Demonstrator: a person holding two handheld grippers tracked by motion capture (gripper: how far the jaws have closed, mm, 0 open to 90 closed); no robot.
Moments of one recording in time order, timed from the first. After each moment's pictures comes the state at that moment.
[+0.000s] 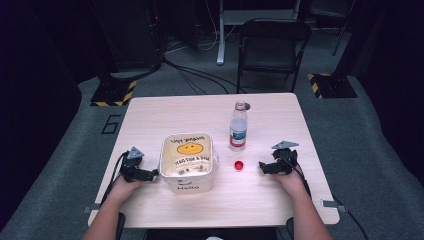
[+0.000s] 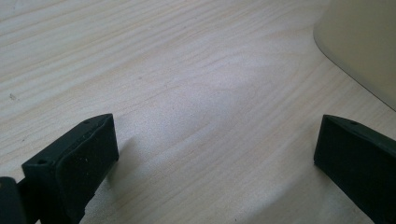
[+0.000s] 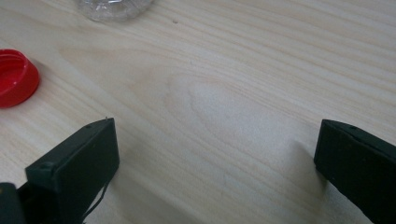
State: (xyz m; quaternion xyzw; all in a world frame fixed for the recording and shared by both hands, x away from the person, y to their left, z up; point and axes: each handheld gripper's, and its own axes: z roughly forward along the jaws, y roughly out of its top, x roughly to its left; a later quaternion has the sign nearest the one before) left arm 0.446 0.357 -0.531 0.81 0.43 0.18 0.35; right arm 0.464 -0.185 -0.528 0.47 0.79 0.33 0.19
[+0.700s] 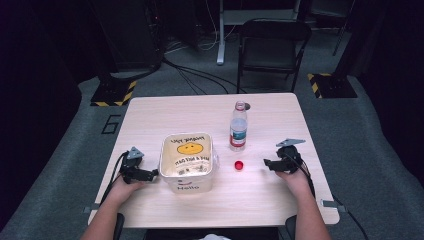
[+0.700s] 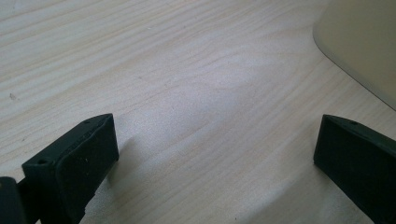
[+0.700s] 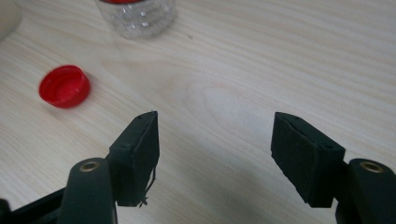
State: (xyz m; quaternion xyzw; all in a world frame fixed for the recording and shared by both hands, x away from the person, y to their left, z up) left arm 0.446 0.357 -0.531 0.81 0.43 0.18 0.35; right arm 0.452 -0.190 -0.494 0.48 0.79 0.34 0.17
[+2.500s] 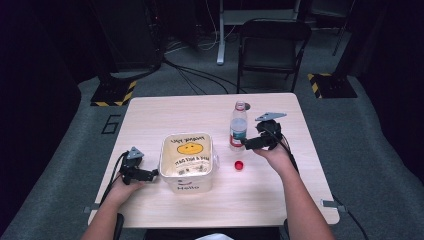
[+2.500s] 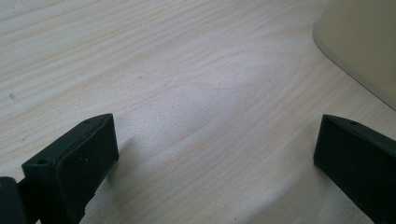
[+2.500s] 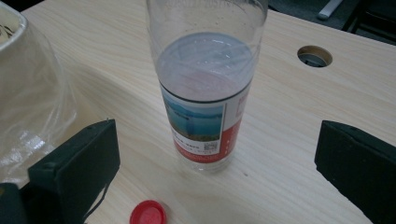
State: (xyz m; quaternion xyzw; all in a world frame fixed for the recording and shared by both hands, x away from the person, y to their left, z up) left arm 0.446 0.357 -0.531 0.81 0.43 0.18 0.35; right arm 0.489 -0.121 -0.416 0.42 0.79 0.40 0.18
